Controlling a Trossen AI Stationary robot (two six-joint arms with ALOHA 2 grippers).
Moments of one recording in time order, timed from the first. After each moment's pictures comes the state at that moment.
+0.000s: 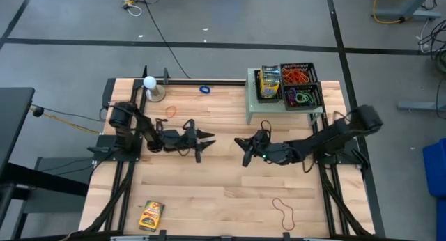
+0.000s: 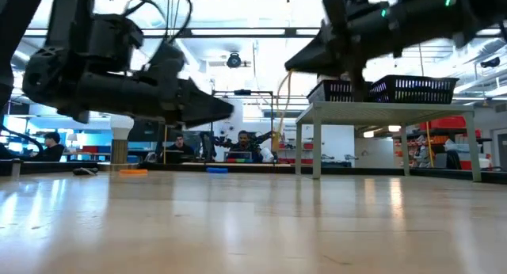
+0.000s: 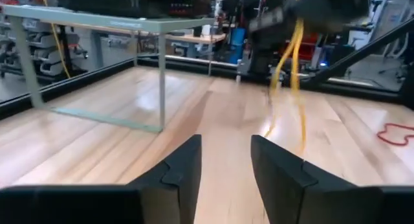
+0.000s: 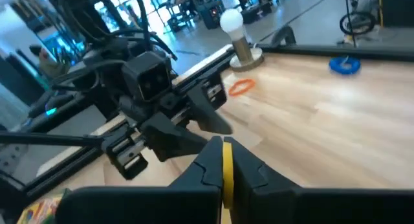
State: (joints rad) left arm -0.08 1.90 0.31 1.57 -0.33 -0.08; right arm 0.30 1.56 0.62 0.72 0.71 0.59
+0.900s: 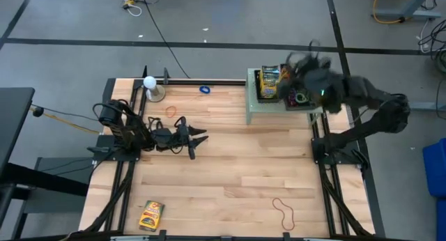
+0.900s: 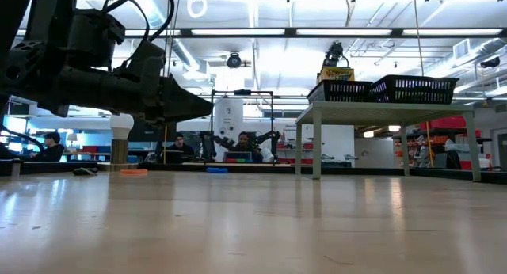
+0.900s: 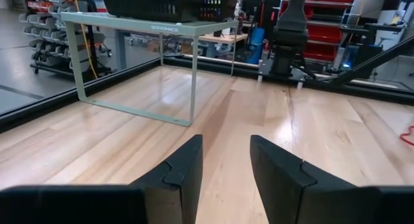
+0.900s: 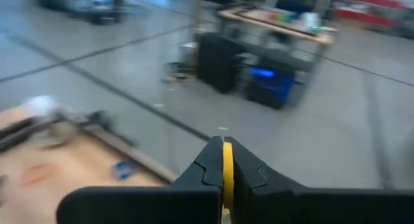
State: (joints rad) left arm -0.08 1.79 0.20 1.56 -0.41 -0.08; right arm -0.02 1.24 1.68 -0.97 1.00 0.33
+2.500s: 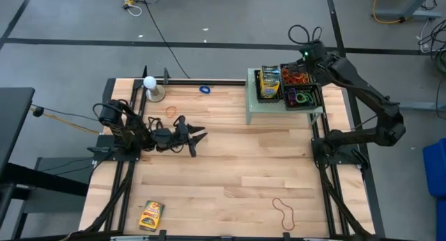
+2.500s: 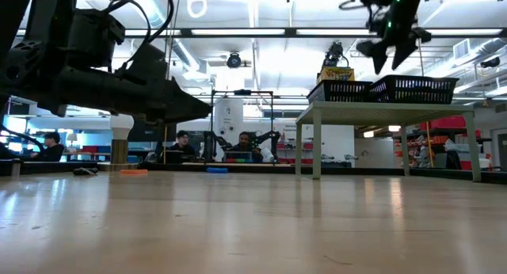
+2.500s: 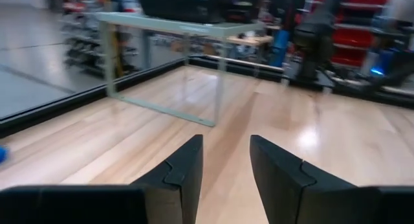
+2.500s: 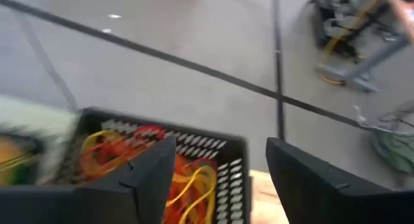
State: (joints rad) left arm -0.08 1.79 0.20 1.56 -0.51 -0.10; right arm -0.83 1.22 1.30 -0.91 0.62 0.20
